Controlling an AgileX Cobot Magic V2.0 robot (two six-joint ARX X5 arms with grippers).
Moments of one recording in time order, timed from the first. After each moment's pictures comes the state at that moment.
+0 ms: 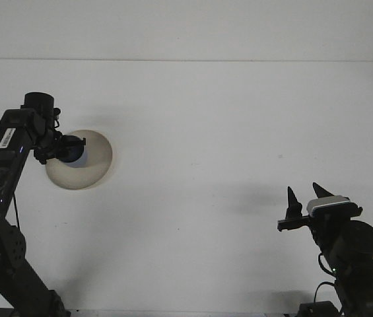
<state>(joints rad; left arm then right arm) 0.09 1.82 1.67 -0.98 -0.07 -0.04 0.10 0.52 0.62 -0.36 -0.10 0.01</state>
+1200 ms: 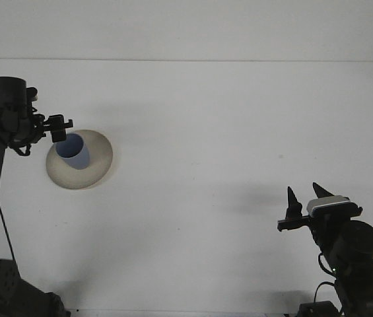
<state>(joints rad) 0.10 1.62 1.84 -1.09 0.03 -0.07 0.10 0.52 0.62 -0.36 -0.10 0.01</state>
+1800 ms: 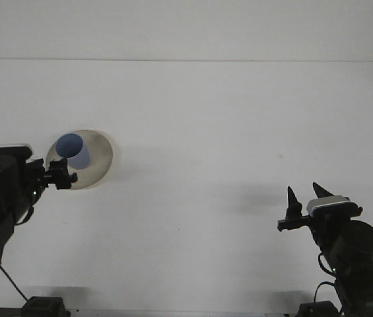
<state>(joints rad) -0.02 0.91 1.14 -0.64 0.03 -0.09 0.10 0.52 0.62 -0.36 -0.10 0.01</state>
